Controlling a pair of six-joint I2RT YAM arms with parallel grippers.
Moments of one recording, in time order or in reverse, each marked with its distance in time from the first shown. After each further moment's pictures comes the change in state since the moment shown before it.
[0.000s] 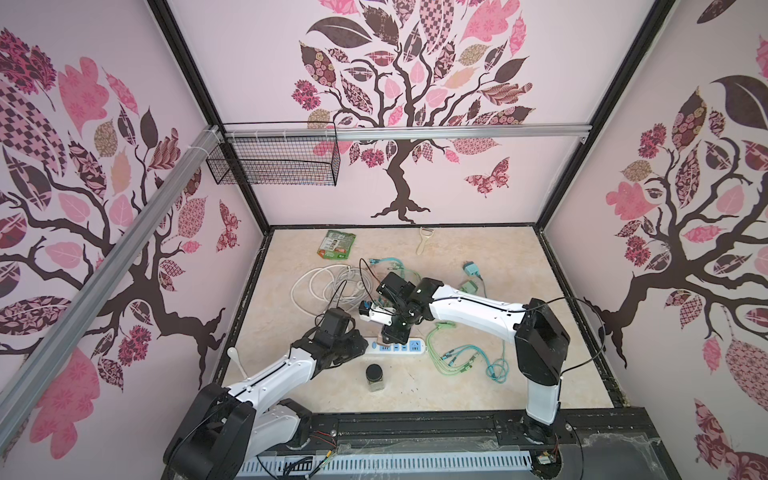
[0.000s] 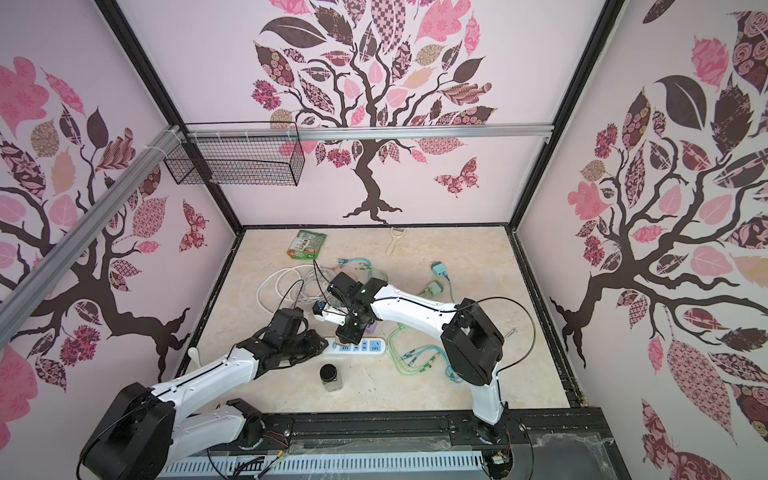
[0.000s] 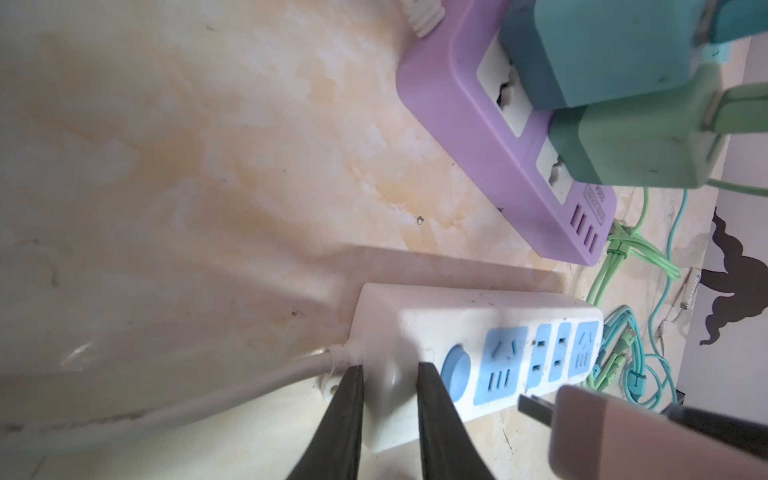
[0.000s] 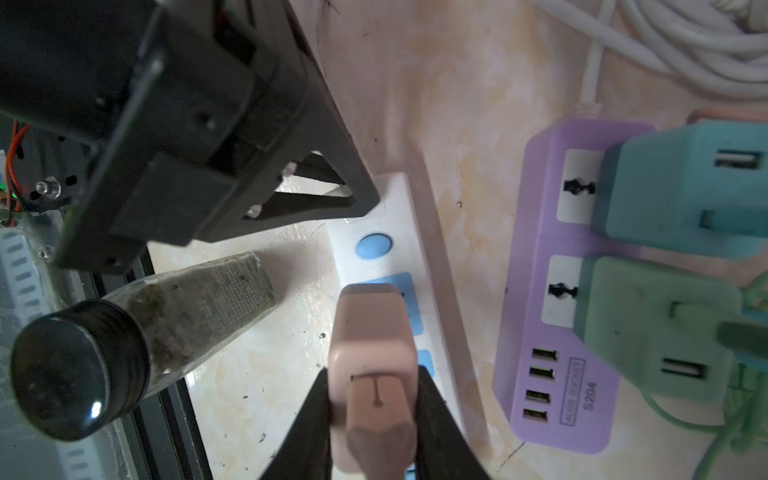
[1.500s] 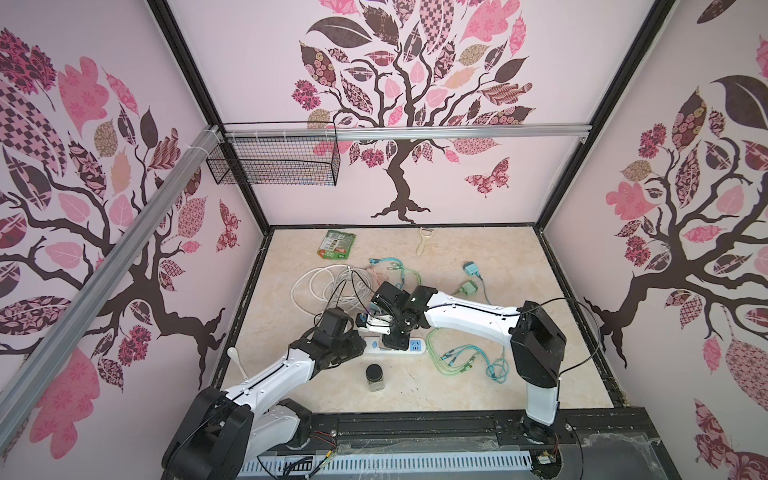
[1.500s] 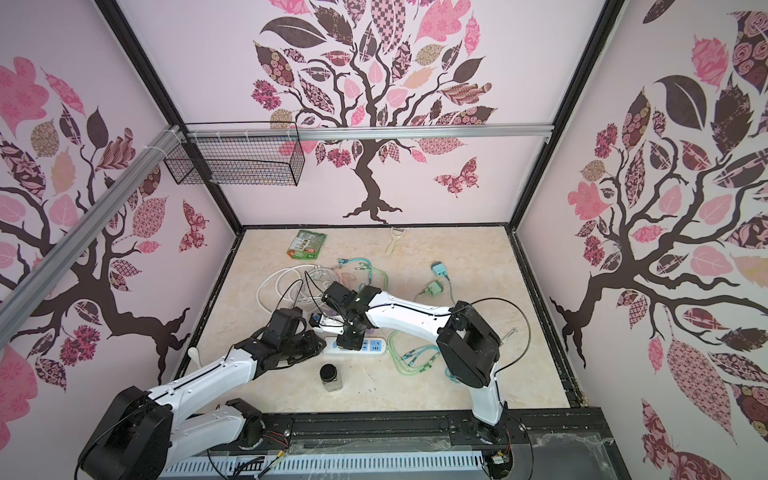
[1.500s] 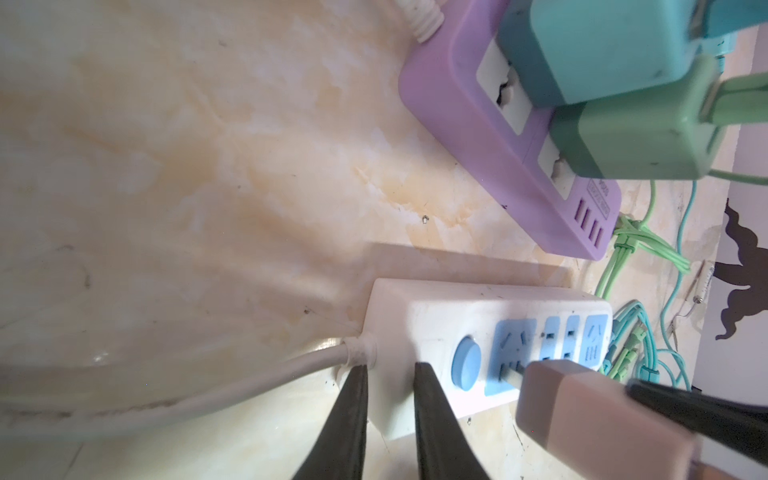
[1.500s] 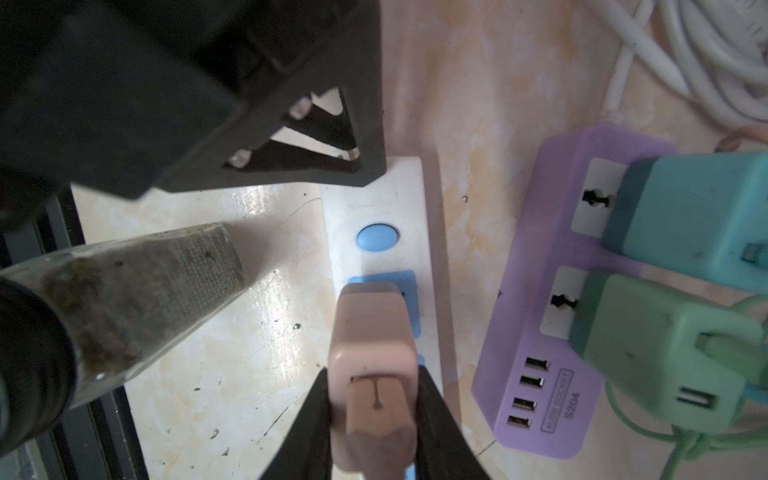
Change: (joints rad) left arm 0.014 -0.028 0.000 -0.034 -0.003 0.047; right arm 0.043 0.025 -0.012 0.000 0.130 -0.119
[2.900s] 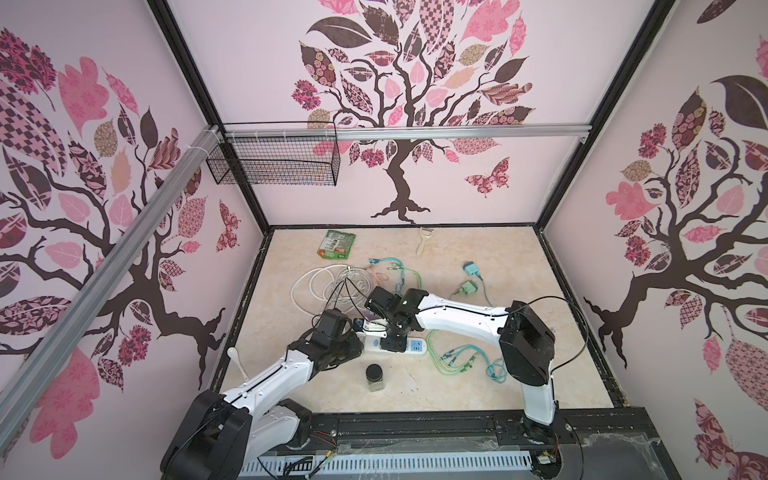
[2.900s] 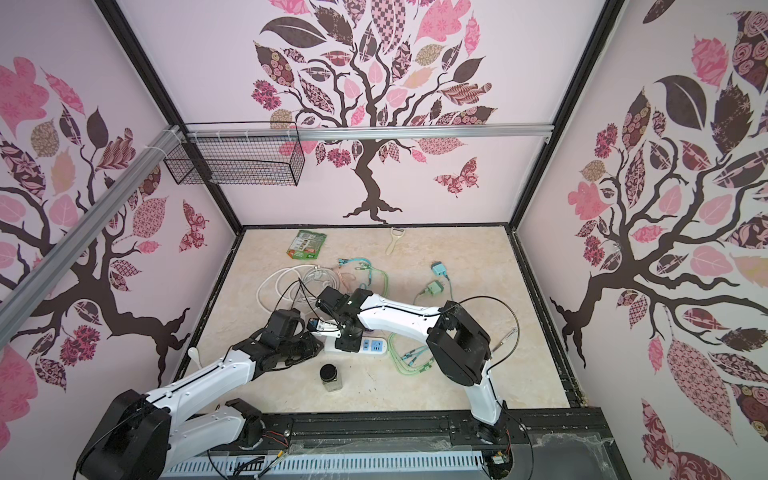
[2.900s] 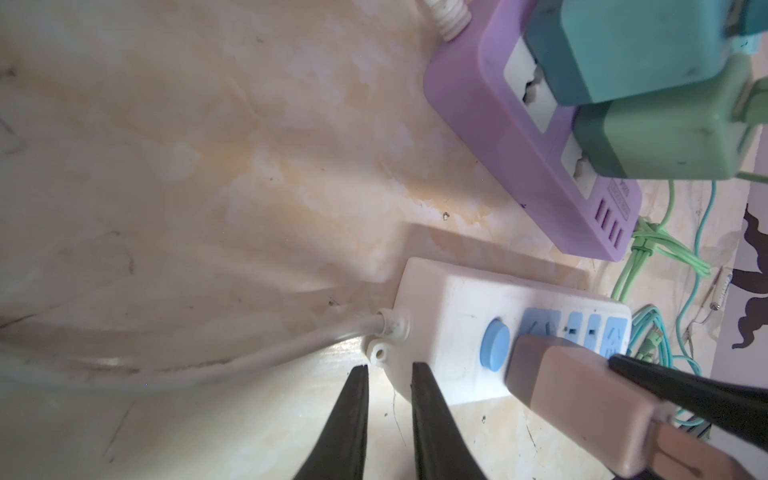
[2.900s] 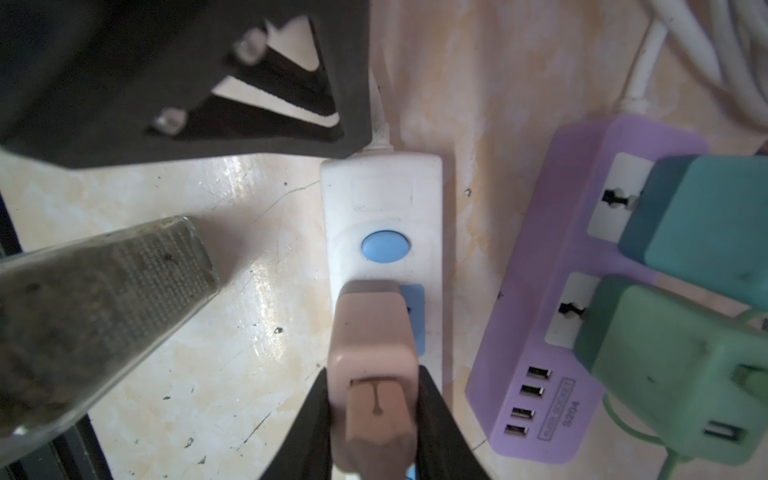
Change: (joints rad) left arm 0.010 -0.013 -0.006 -0.024 -0.014 0.005; right arm 0.028 0.054 0.029 -0.025 0.077 -0.003
